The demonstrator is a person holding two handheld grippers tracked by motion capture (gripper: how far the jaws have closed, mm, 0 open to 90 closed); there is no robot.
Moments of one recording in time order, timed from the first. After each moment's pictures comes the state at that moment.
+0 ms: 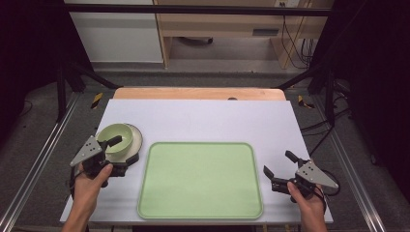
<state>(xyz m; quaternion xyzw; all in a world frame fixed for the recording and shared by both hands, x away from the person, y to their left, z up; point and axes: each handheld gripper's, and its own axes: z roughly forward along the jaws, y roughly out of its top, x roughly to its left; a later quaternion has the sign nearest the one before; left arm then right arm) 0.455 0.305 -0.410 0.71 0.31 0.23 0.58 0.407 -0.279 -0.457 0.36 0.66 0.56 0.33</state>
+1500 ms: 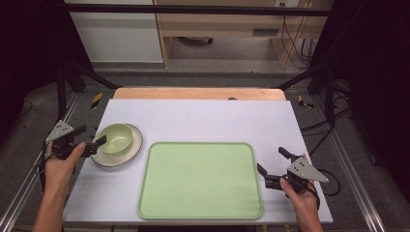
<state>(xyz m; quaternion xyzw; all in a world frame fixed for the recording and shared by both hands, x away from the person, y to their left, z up) 0.499 0.398 -0.413 0.71 0.43 0.28 0.48 0.418 -0.263 -0.455 0.34 0.68 0.56 0.33</state>
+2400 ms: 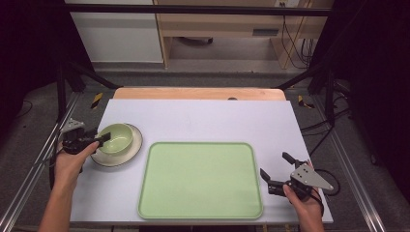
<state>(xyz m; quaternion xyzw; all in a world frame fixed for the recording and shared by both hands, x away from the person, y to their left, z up) 0.529 0.391 -0.436 0.71 0.51 0.23 0.42 0.401 -0.268 -0.457 0.35 0.68 0.54 0.34</state>
